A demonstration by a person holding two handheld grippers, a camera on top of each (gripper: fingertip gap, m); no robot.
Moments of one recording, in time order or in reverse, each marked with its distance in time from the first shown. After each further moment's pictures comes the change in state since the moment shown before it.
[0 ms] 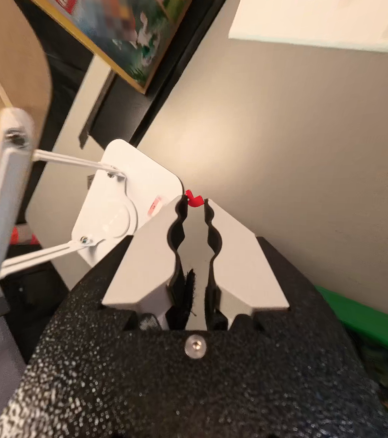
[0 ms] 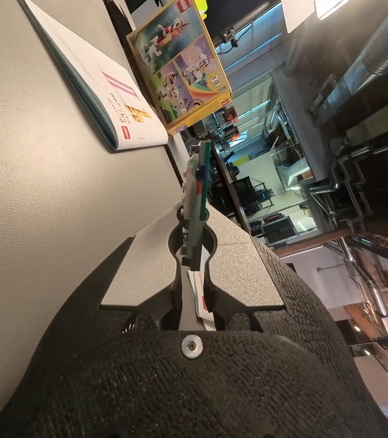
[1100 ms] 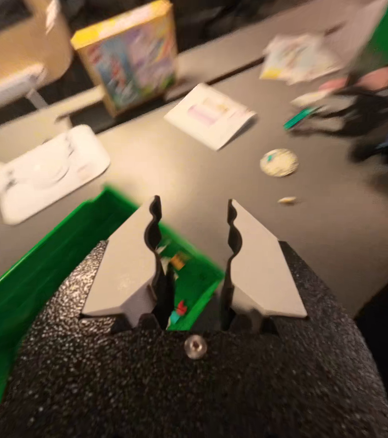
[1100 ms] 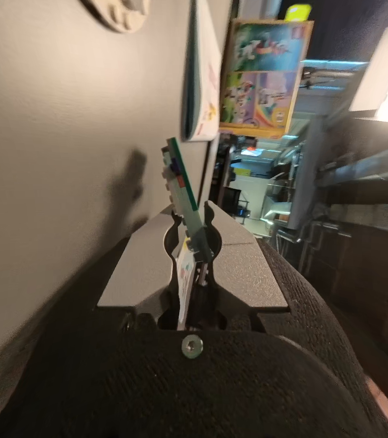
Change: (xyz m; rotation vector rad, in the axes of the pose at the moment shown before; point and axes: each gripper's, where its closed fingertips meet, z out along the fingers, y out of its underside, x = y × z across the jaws) left arm 0.145 -0.012 -0.182 0.360 0.024 -0.474; right arm -0.040 -0.012 -0.021 -0.112 -0.192 -0.563
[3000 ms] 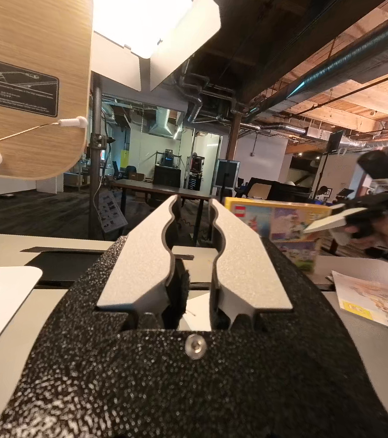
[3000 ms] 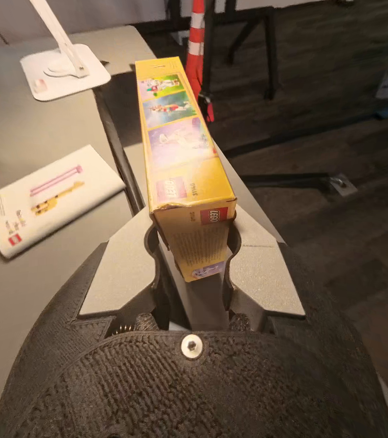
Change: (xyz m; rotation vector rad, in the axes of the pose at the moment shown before) left arm -0.072 -0.129 0.245 0.938 -0.271 -0.271; right arm 0.120 0.138 0.201 0.339 -0.666 1.318
